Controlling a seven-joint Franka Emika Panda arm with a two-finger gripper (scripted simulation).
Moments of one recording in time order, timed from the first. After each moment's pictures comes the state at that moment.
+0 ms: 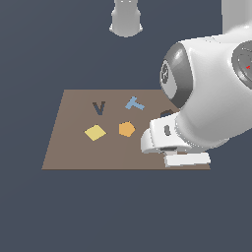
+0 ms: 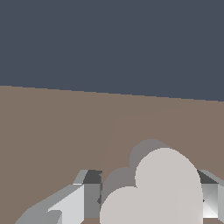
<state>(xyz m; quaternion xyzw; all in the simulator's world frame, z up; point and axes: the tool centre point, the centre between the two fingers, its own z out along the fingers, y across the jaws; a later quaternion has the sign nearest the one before) 0.092 0.140 0.030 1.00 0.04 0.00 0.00</state>
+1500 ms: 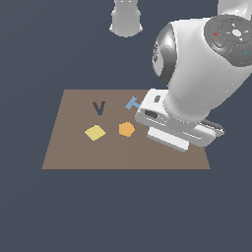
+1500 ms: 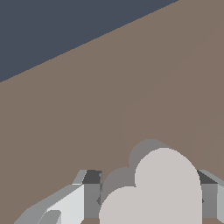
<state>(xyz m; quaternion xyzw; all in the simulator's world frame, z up) 0.046 0.122 0.034 0.98 -0.21 0.00 0.00</state>
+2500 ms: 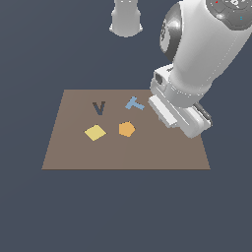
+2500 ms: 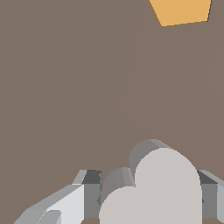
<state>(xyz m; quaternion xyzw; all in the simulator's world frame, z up) -0.015 0.140 0.039 0.86 -0.52 0.00 0.00</state>
